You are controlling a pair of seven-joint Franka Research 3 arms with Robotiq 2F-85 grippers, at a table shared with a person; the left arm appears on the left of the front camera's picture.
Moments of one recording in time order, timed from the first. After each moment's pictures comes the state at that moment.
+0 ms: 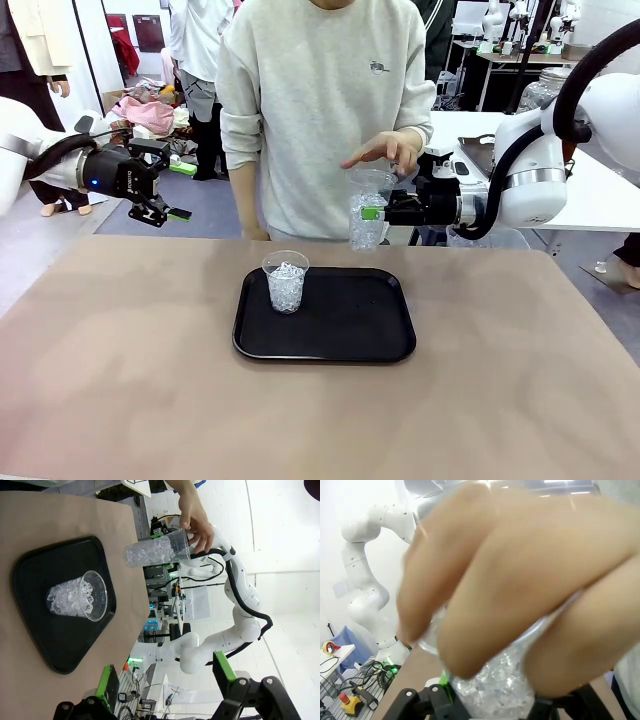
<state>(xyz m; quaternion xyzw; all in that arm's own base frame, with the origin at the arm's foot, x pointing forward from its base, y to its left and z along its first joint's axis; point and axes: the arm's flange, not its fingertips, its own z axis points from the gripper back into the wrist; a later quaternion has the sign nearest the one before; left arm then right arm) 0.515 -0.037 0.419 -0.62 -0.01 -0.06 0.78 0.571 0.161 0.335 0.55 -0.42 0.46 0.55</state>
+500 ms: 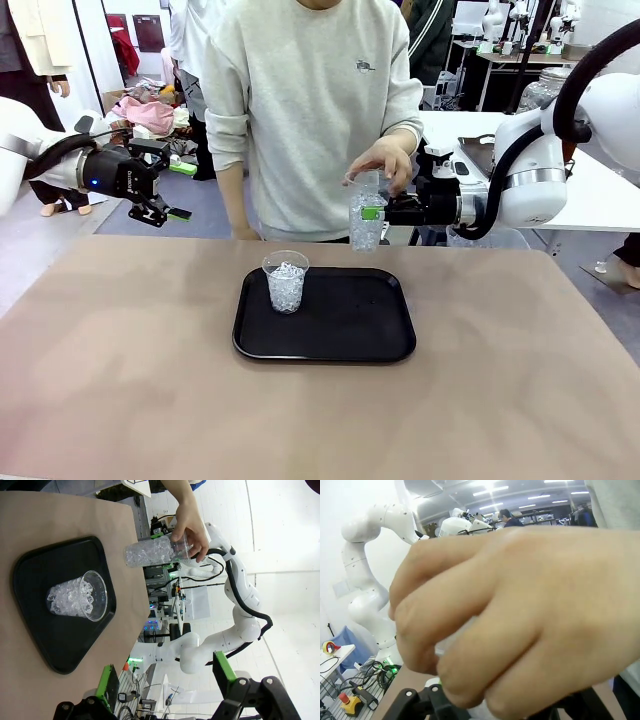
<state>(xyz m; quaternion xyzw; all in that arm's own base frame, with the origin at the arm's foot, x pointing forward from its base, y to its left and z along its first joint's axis) 0.515 -0.037 0.419 -0.62 -0.01 -0.06 0.78 0.571 0.161 0.335 0.55 -0.42 0.46 0.55</state>
